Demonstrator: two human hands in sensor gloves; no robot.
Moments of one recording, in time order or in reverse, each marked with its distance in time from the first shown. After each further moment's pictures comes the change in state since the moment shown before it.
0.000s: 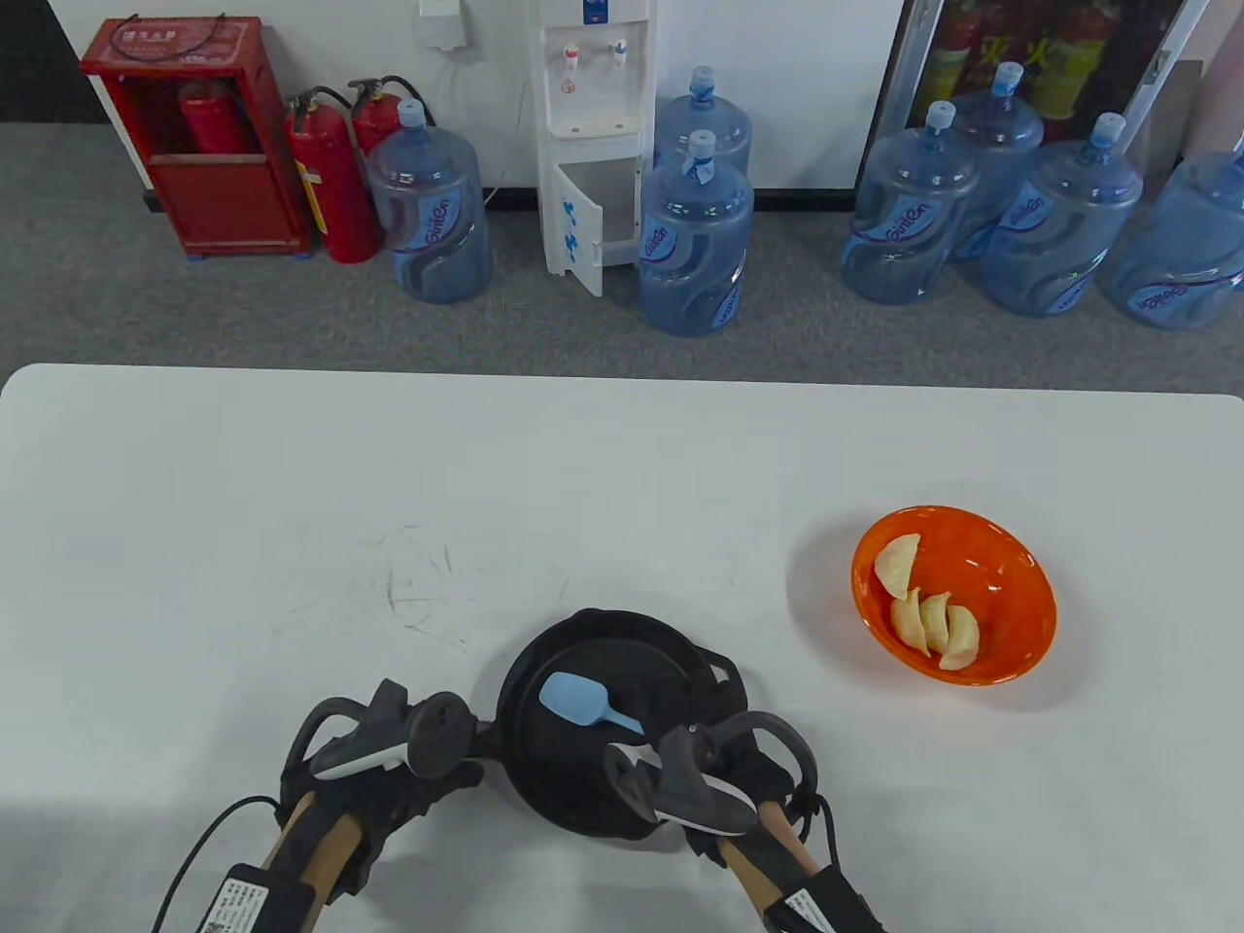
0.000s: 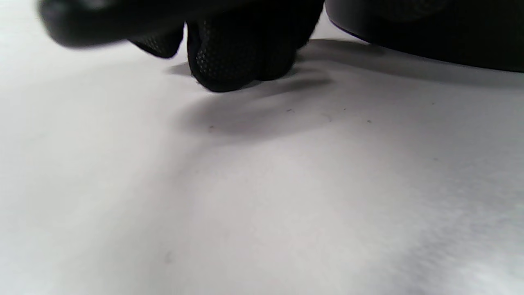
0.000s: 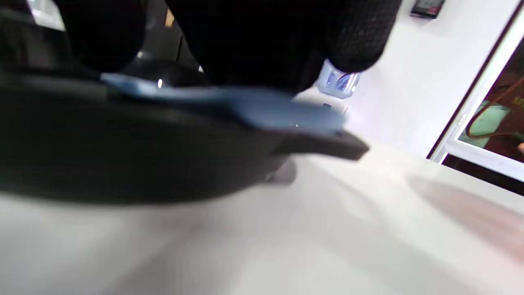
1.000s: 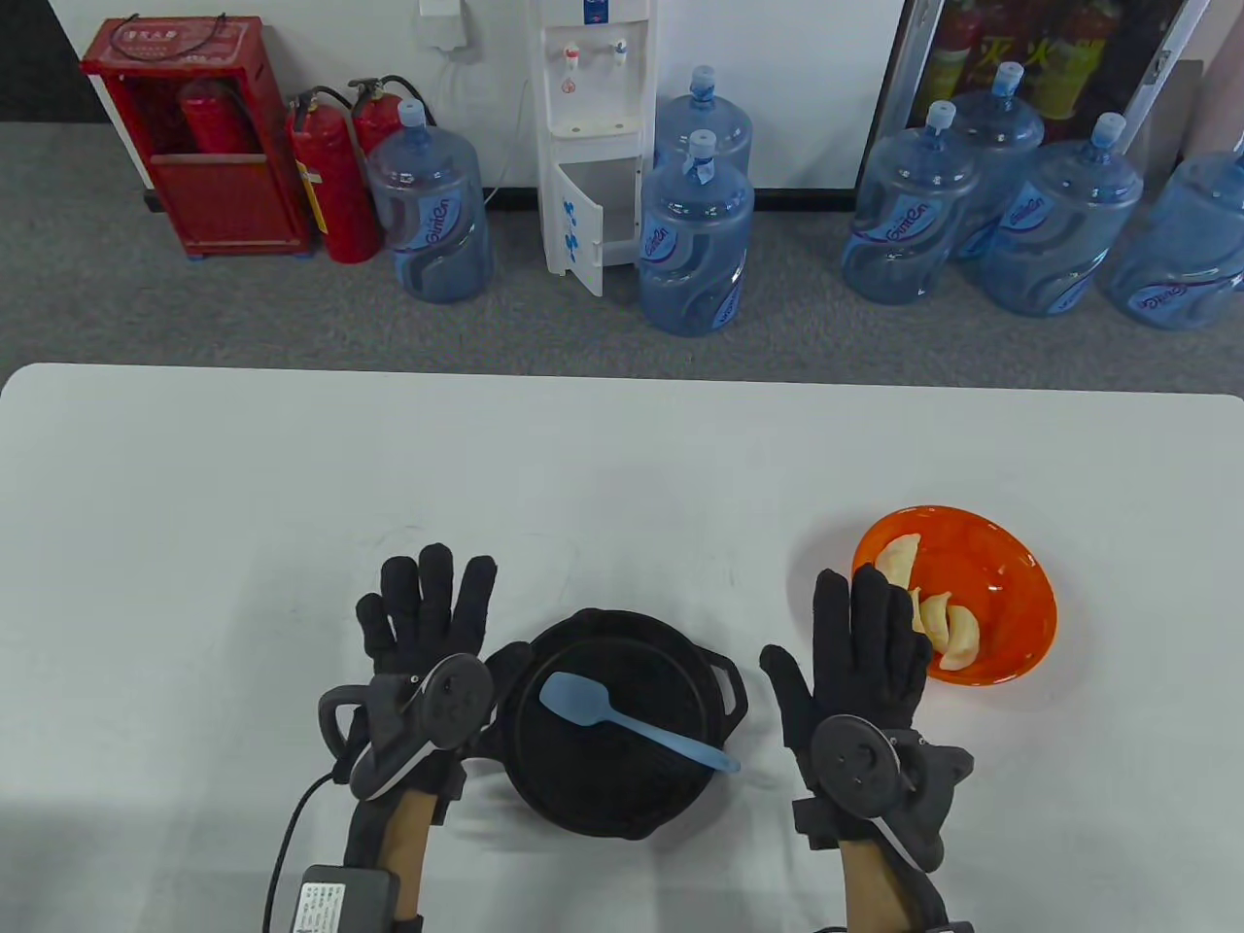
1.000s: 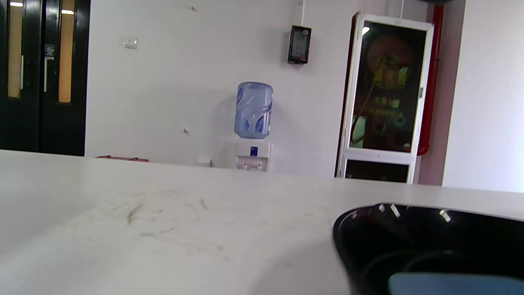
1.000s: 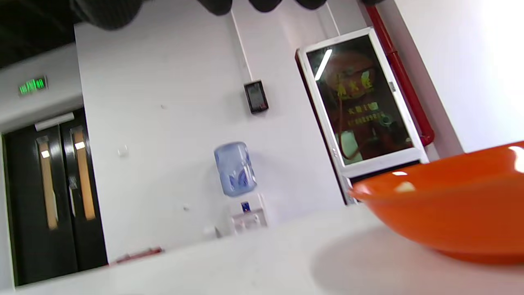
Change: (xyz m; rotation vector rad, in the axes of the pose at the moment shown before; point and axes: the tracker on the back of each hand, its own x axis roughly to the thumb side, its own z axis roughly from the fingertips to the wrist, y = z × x) left_hand 0.020 0.062 0.012 0.674 0.313 0.145; right_hand -0.123 -0.010 0.061 -0.415 0.467 -0.434
